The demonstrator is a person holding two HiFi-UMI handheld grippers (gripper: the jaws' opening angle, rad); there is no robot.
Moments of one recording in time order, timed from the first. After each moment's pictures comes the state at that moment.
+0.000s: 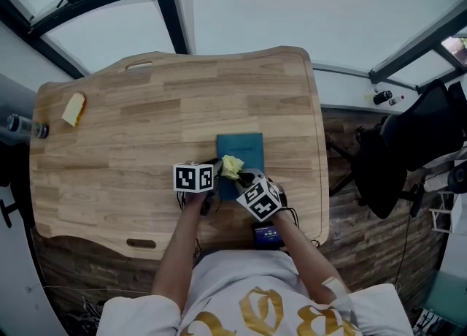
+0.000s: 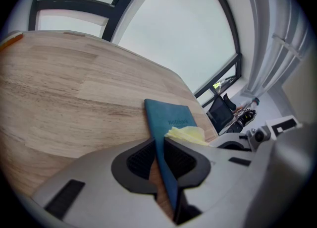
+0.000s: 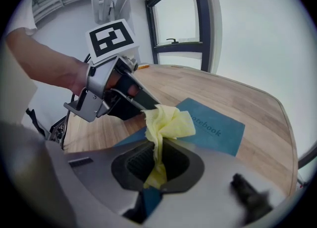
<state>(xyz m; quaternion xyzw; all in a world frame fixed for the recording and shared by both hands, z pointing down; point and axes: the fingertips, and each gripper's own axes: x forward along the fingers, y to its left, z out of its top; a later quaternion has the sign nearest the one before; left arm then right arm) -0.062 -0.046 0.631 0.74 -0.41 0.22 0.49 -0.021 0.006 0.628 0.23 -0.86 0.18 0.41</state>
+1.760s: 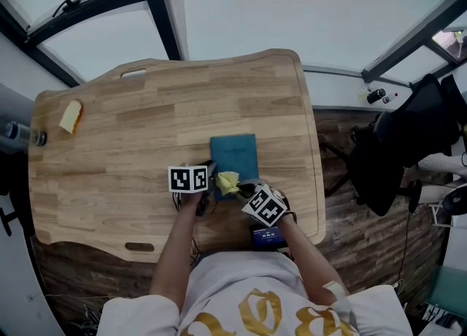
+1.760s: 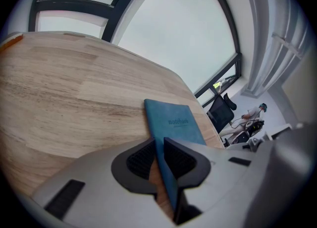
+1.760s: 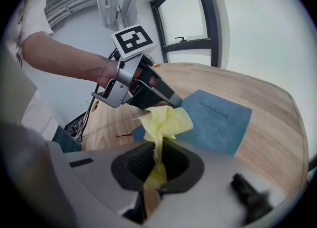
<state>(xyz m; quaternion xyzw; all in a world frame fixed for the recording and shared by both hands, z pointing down) -0.062 -0.046 0.630 0.74 -0.41 0.22 0.48 -0.003 0.047 0.628 0.16 -0.88 0.20 0.40</state>
